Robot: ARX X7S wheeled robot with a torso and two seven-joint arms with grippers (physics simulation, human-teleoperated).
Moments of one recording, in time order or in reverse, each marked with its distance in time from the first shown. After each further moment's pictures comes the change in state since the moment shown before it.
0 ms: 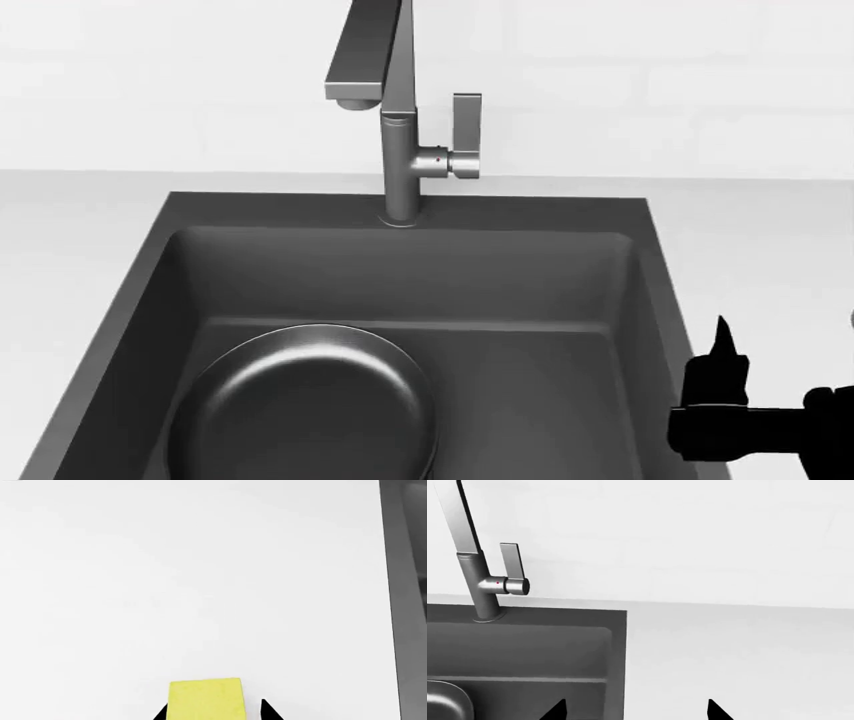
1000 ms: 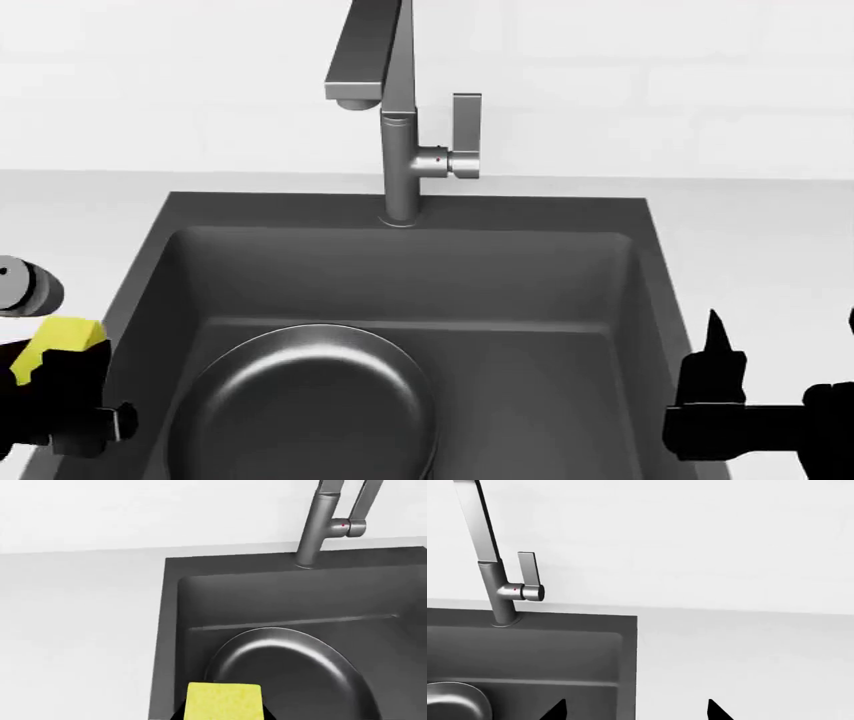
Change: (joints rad) left arm -0.725 0.106 0.510 -0.132 -0.196 -0.171 -0.121; right arm -0.003 0.019 0.027 -0.032 0.048 0.003 -0.005
